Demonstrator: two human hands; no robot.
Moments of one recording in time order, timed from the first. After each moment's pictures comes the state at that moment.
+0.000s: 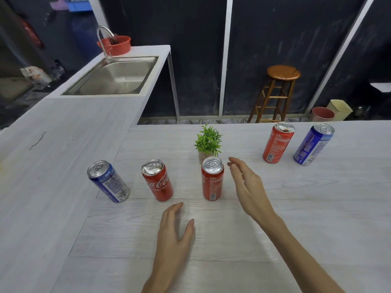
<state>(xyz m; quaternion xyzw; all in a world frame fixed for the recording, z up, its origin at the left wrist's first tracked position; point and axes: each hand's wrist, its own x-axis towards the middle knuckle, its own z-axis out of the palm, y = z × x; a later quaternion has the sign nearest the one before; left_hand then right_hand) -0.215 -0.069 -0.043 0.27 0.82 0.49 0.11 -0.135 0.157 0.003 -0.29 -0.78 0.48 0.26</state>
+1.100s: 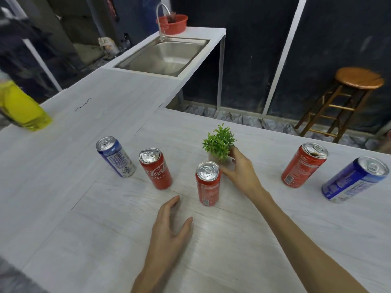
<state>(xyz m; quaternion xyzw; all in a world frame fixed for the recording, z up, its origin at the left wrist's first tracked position) -0.173 -0.022 -0.035 0.13 0.86 0.49 0.07 -0.228 0.256 -0.032 -0.12 -0.86 0.49 0.12</state>
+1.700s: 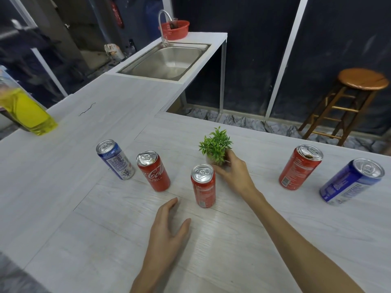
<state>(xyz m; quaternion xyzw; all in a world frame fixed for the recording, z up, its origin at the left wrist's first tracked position) -0.171 -0.016 -0.037 0.12 0.86 0.50 0.06 -0.238 0.258 -0.045 -0.12 -0.84 0.52 0.12</state>
